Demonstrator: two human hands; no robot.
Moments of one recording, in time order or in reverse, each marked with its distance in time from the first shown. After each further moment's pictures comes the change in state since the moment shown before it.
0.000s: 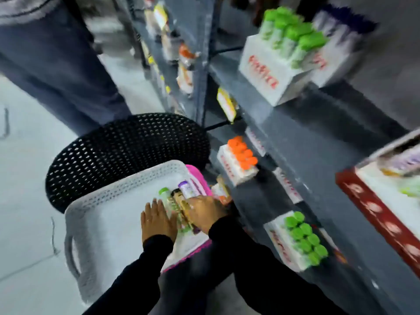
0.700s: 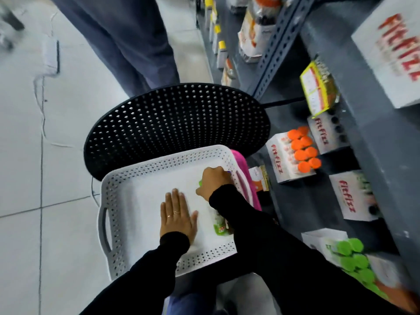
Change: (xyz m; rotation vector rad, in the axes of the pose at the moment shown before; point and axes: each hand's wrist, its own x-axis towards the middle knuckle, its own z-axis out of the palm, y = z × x) left_hand 0.014 -0.053 0.047 0.075 -0.095 -0.121; right_hand 0.113 -0.043 0.019 -0.055 -0.260 0.137
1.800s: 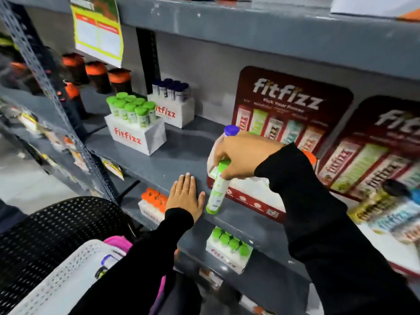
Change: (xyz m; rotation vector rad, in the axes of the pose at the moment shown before) left_hand -0.115 0.331 -0.123 0.141 0.285 1.052; right_hand -0.406 0.185 -0.182 -0.075 0.537 0.304
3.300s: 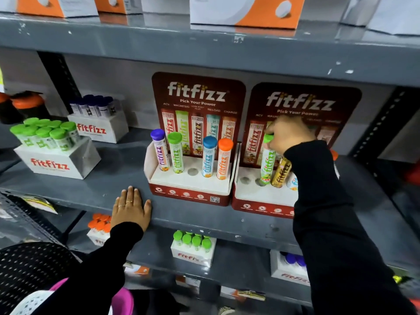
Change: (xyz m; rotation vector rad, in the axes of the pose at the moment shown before) left_hand 0.000 0.005 -0.001 0.035 0.005 -0.022; right_hand -0.118 0.145 0.019 0.096 0.379 0.848
